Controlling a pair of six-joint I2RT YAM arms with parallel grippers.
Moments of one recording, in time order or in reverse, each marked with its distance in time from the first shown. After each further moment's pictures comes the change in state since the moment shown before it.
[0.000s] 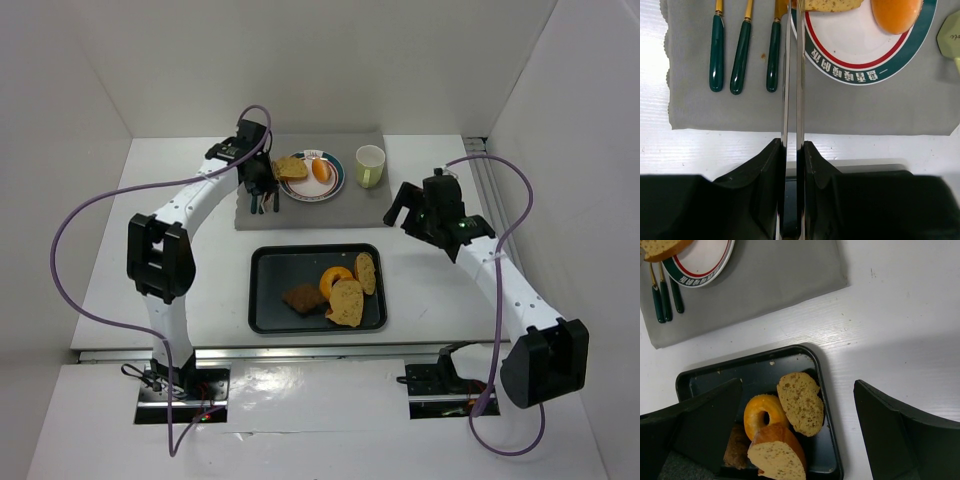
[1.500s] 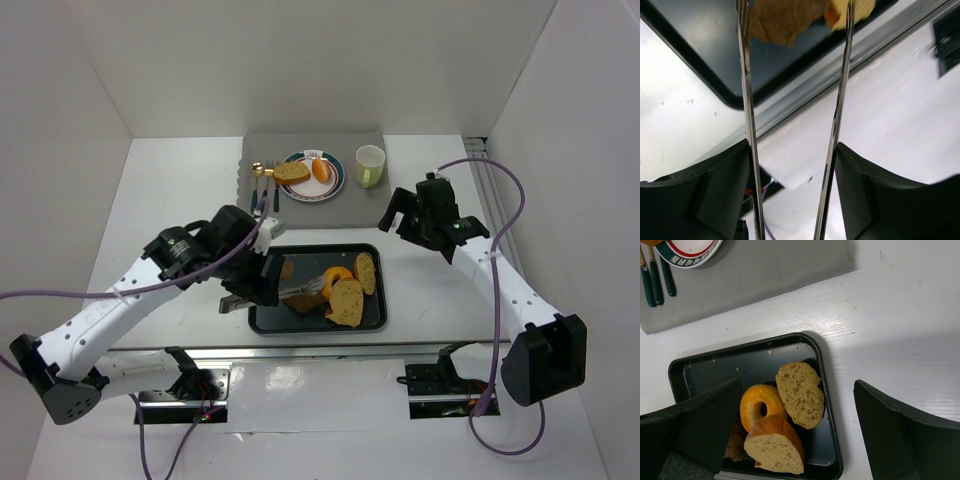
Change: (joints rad) left arm -0.402 -0.848 -0.537 -0.389 0.236 0.241; right arm 0.035 0.013 -0.019 -0.011 -0.009 -0.002
